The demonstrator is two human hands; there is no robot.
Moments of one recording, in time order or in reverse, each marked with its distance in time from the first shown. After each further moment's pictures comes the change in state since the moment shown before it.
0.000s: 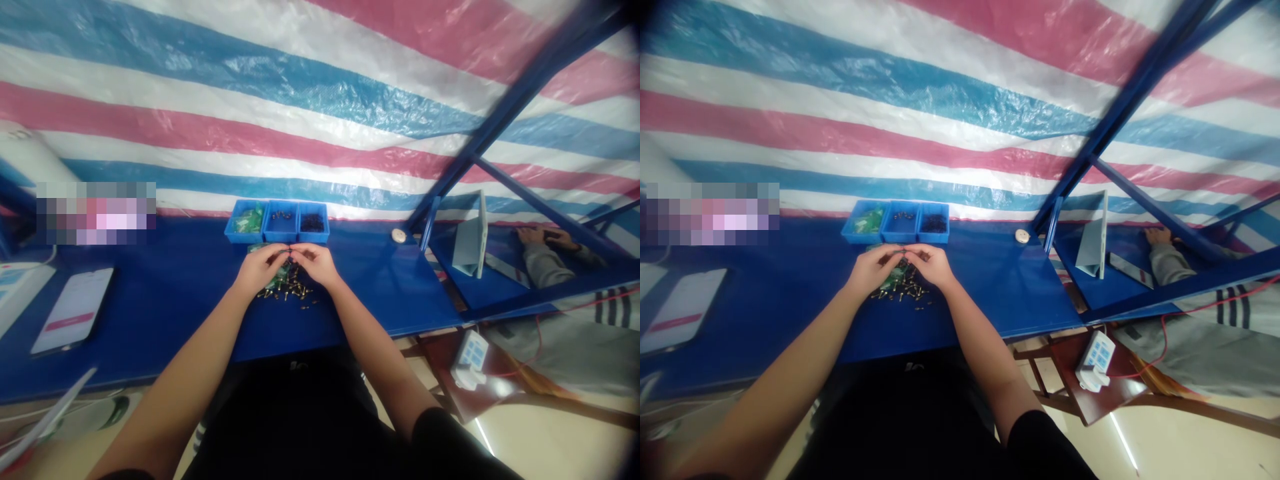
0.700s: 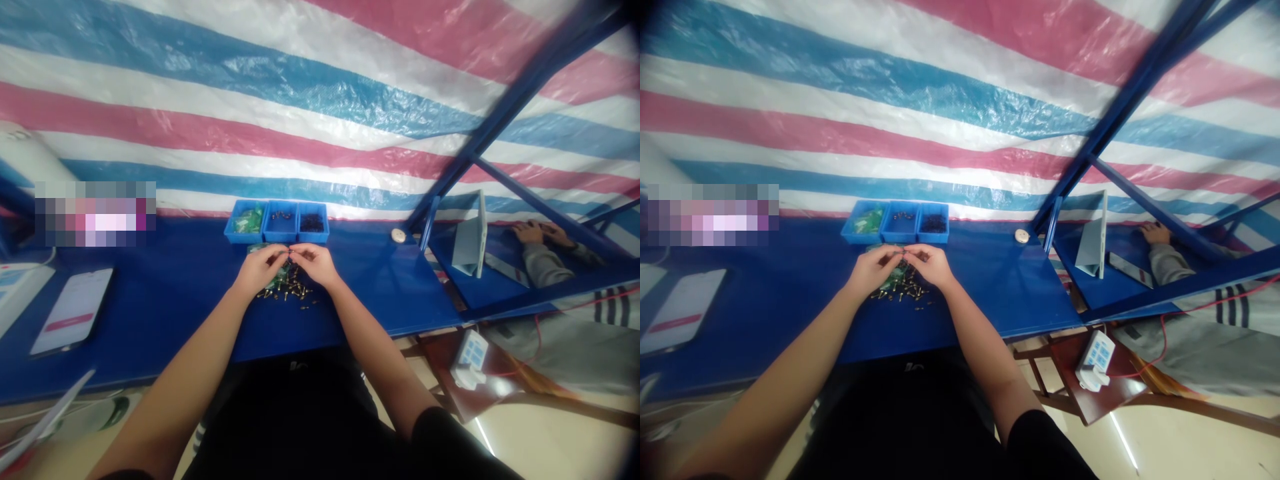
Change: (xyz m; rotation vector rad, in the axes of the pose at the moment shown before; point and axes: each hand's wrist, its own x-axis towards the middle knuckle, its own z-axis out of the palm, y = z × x) left_hand 0.000 0.000 0.000 0.005 -0.012 -0.009; right_hand -0.001 0.002 0.001 -0.017 0.010 0.023
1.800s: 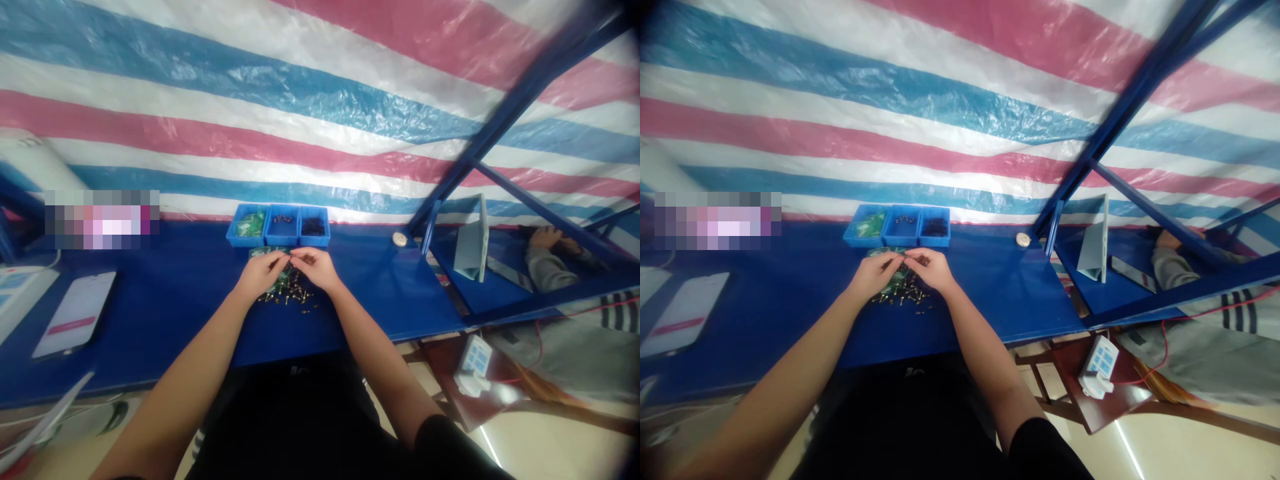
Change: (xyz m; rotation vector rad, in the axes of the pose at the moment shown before) left_hand 0.000 -0.001 -0.003 0.032 -0.087 0.030; right_hand 0.000 0.001 0.001 0.021 -0.004 -0.015
